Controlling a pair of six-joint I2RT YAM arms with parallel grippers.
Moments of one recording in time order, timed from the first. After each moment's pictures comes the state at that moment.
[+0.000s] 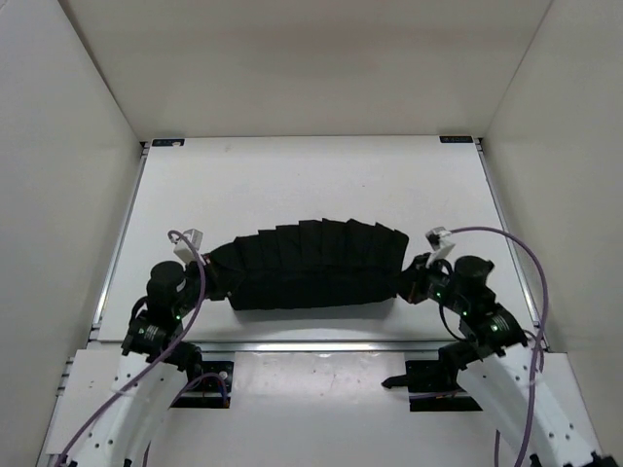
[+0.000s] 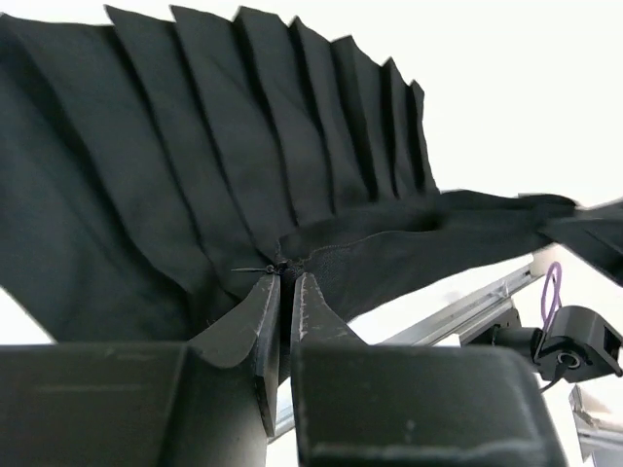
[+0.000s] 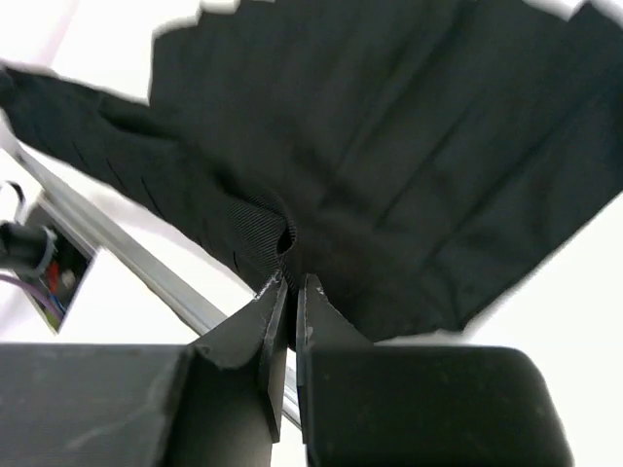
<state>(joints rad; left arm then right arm) -0.27 0.39 0.43 -0.40 0.32 -0.63 0.36 0.45 0.46 -0.42 -0.40 0.37</state>
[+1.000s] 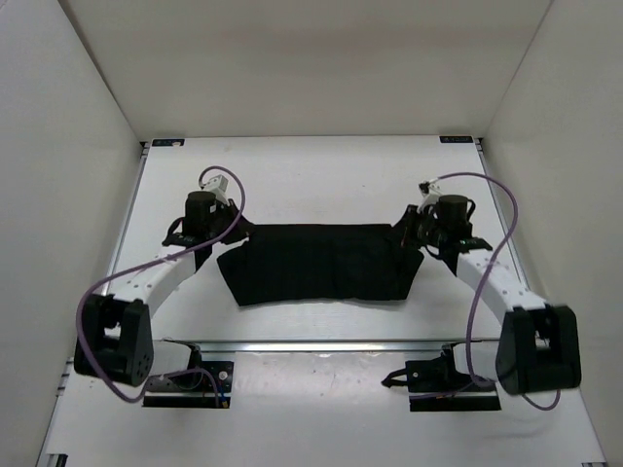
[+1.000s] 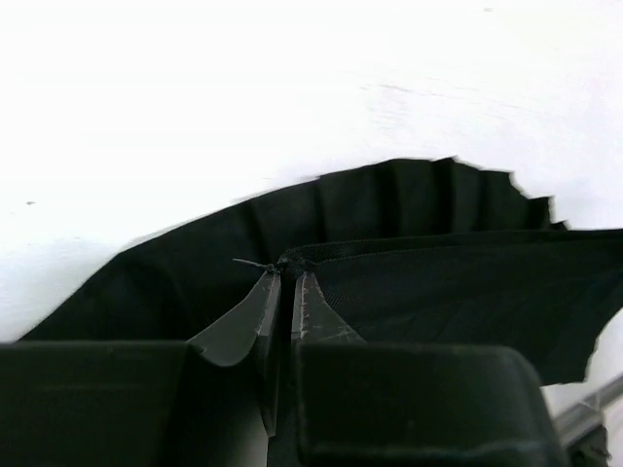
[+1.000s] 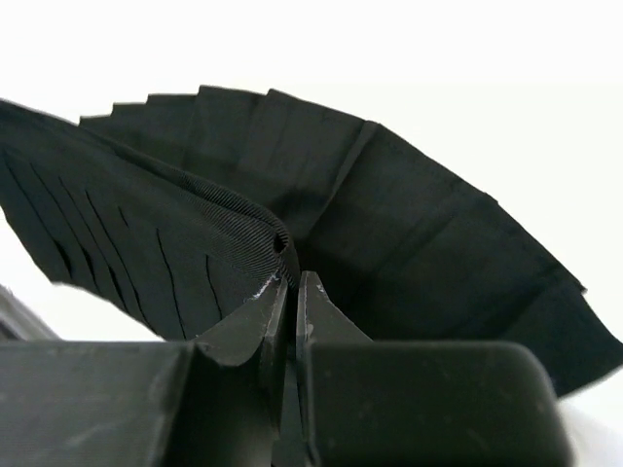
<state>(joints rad) -0.20 1.28 0.74 -0.04 0.23 -0.51 0.10 1.19 0.66 -0.08 -0.49 0.33</state>
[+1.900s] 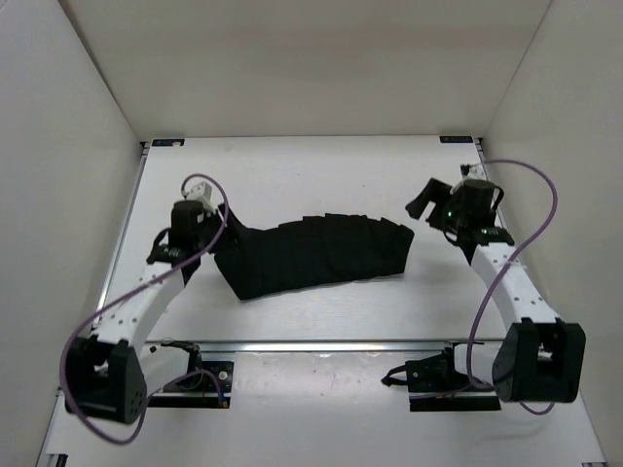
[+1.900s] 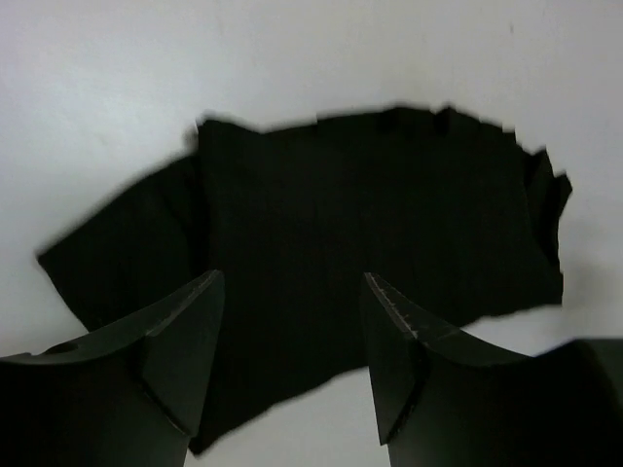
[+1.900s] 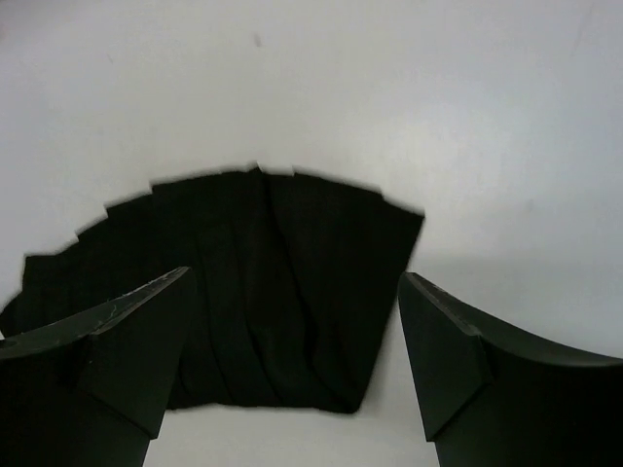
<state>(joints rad) -0.15 1.17 0.76 -0.19 0.15 -0.53 0.00 1.23 0.89 -0.17 -0.22 0.41</state>
